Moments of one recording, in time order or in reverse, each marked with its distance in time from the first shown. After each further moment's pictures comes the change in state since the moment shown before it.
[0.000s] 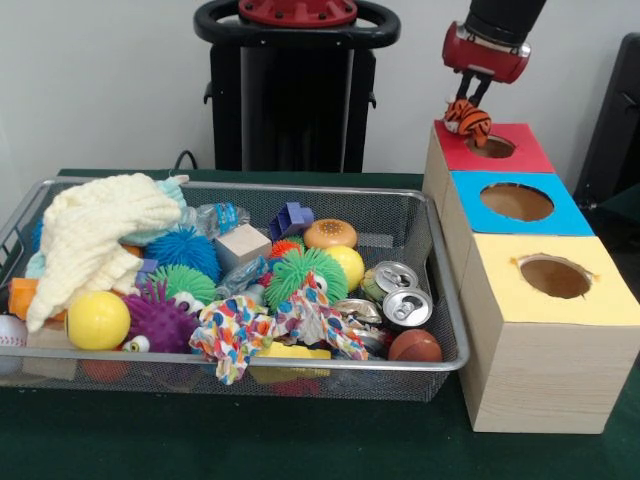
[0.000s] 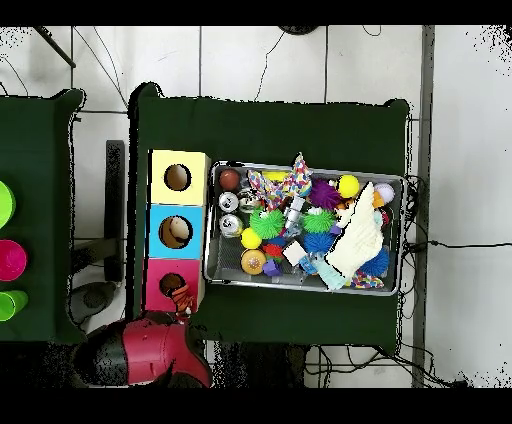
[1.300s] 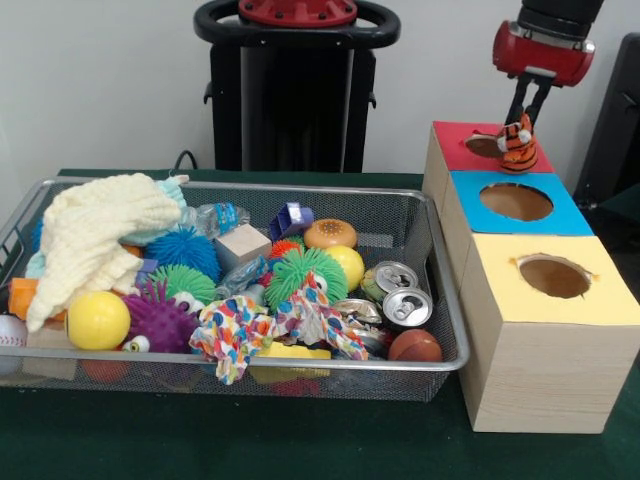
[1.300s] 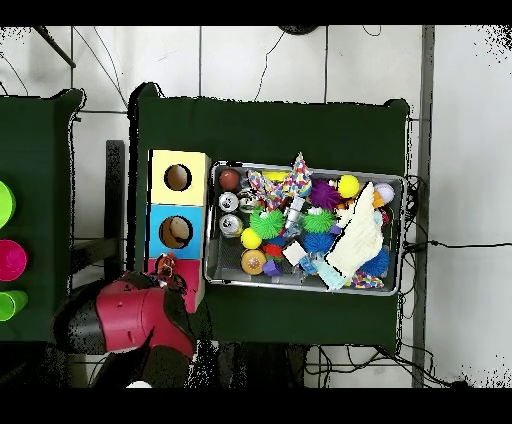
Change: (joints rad) arm 0.000 -0.002 0.000 -0.203 0.000 0.035 0.000
